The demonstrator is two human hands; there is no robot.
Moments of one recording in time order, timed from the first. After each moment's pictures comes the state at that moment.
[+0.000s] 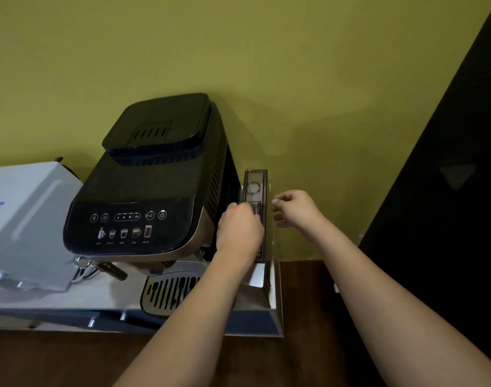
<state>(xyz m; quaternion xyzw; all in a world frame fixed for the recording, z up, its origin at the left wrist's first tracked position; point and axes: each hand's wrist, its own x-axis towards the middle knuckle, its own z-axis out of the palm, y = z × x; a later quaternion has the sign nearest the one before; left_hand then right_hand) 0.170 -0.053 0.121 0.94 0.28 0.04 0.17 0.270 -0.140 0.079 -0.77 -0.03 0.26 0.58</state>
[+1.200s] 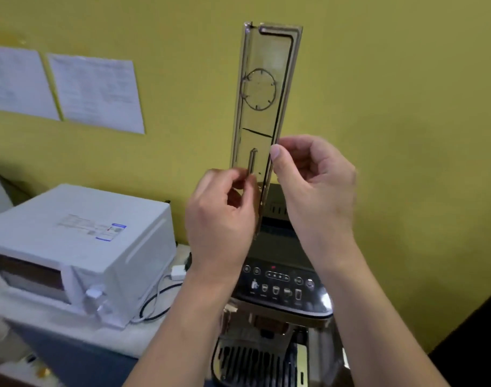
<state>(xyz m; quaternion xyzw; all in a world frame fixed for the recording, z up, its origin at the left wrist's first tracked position) -0.003 0.151 0.320 0.72 0.12 0.63 0.27 0.054 0.057 0.363 -0.65 -0.37 -0.23 0.63</state>
